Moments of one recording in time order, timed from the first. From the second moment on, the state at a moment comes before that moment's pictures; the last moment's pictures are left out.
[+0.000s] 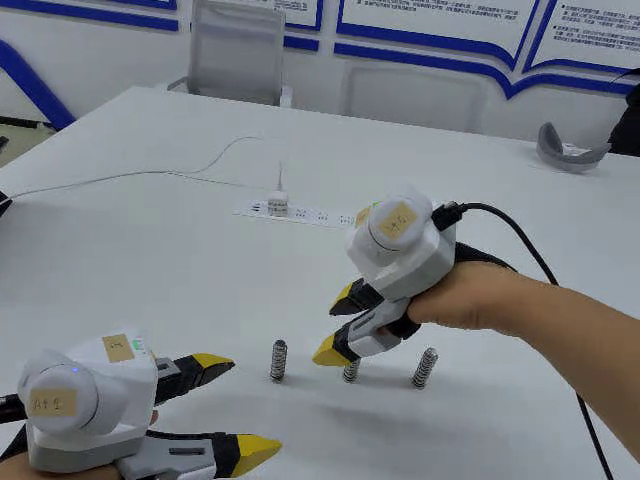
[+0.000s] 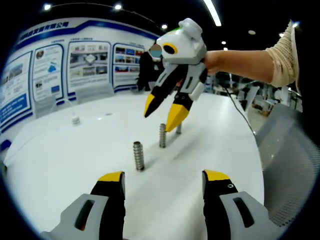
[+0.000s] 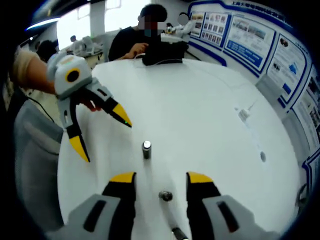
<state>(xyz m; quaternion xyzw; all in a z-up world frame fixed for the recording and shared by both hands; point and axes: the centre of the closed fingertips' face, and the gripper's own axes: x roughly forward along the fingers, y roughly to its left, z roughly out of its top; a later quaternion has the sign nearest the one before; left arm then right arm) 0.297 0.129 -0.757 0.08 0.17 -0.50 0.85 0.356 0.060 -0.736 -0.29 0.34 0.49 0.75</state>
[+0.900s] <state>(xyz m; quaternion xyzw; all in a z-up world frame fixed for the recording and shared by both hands) 0.299 0.128 -0.755 0.07 0.18 -0.49 0.85 0.341 -0.023 -0.718 -0.21 0.29 0.41 0.84</state>
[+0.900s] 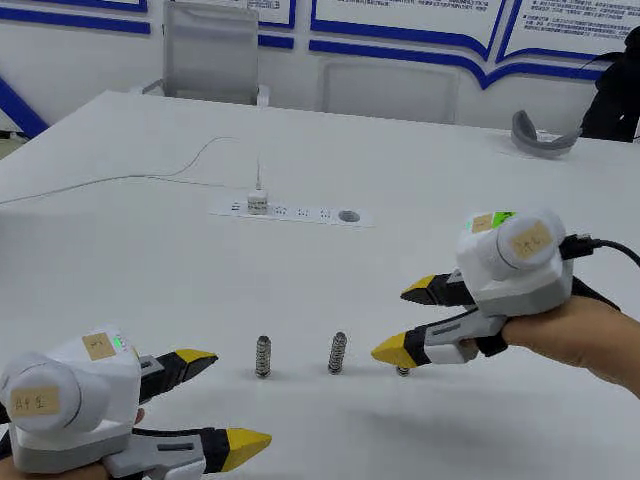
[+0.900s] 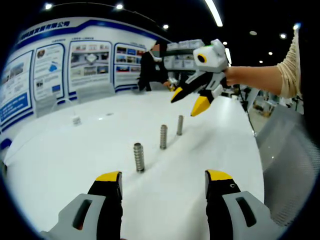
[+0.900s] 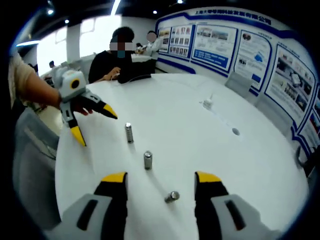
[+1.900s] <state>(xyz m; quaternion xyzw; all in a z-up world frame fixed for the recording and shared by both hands) 0.297 0.129 -0.756 0.07 0.18 -0.49 0.85 0.304 -0.062 -0.742 -0.15 0.25 0.38 0.88</state>
